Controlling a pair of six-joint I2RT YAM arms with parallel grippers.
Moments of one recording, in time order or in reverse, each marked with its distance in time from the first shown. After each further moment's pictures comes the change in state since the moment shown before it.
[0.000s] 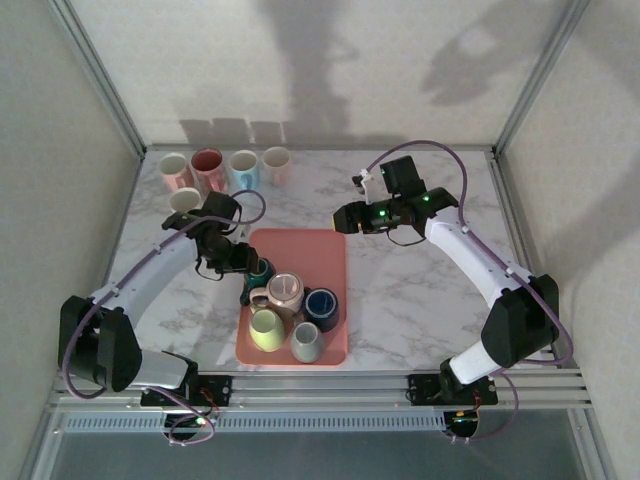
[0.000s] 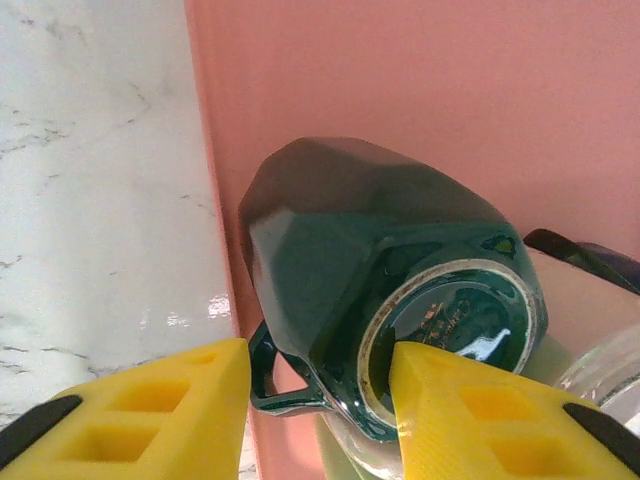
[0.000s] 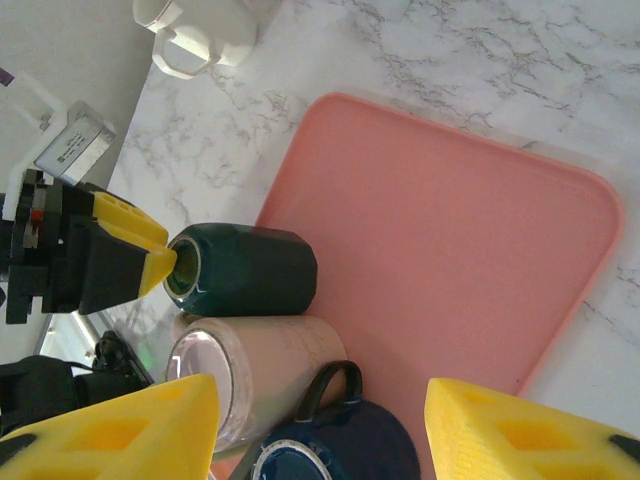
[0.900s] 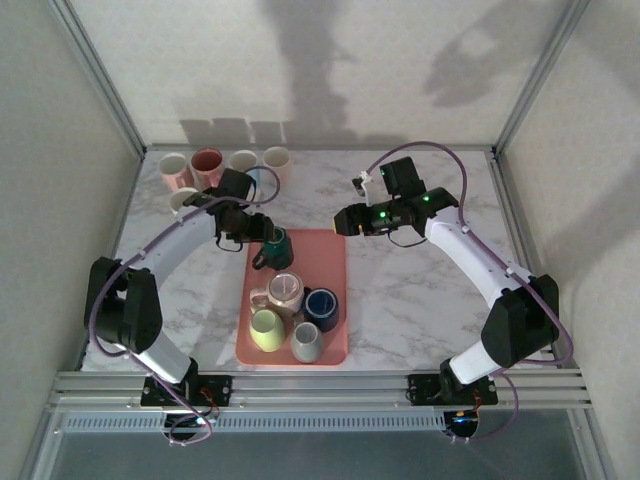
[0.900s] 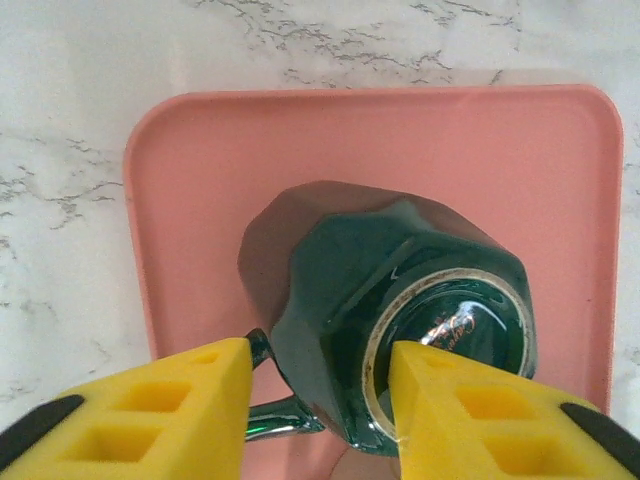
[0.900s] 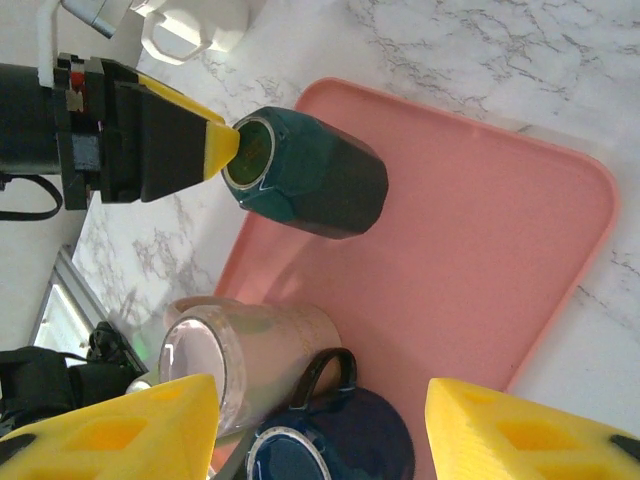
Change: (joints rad) left arm -0.007 0.230 0.169 0.239 -0.023 -0.024; right arm 0.000 0.000 0.000 -0.029 0.006 -0.015
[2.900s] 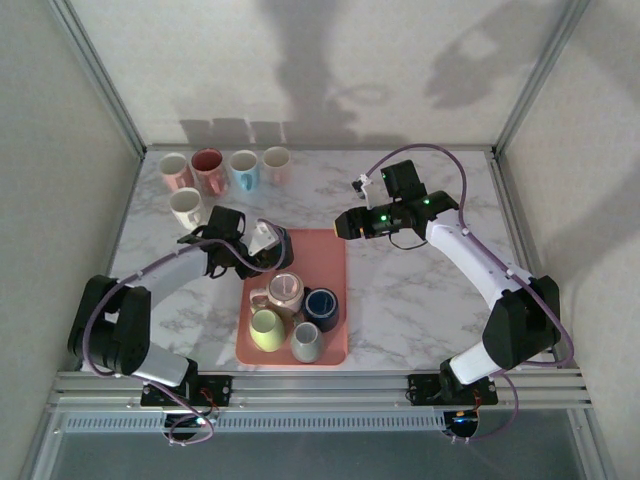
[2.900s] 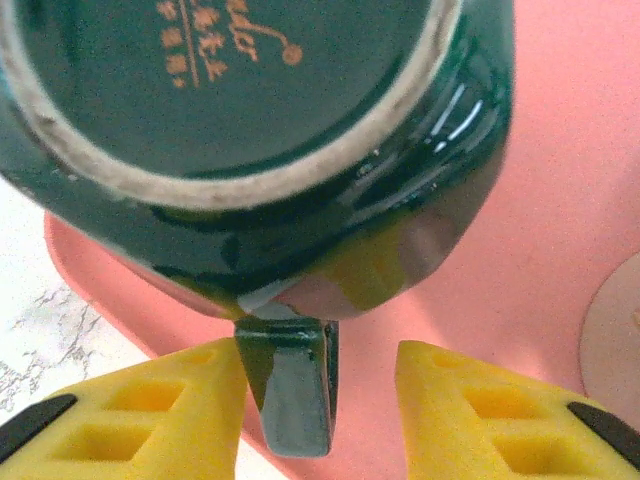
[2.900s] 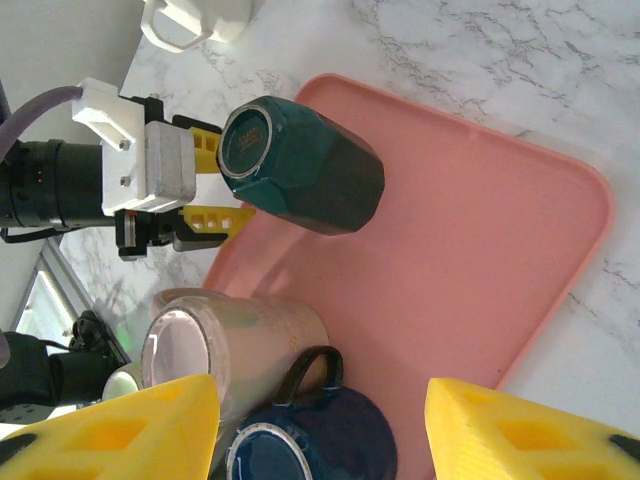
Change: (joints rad) left arm 0.035 -0.138 -0.426 0.380 0.108 0.914; right arm -0.005 -0.012 -0.037 0.027 -0.005 -0.053
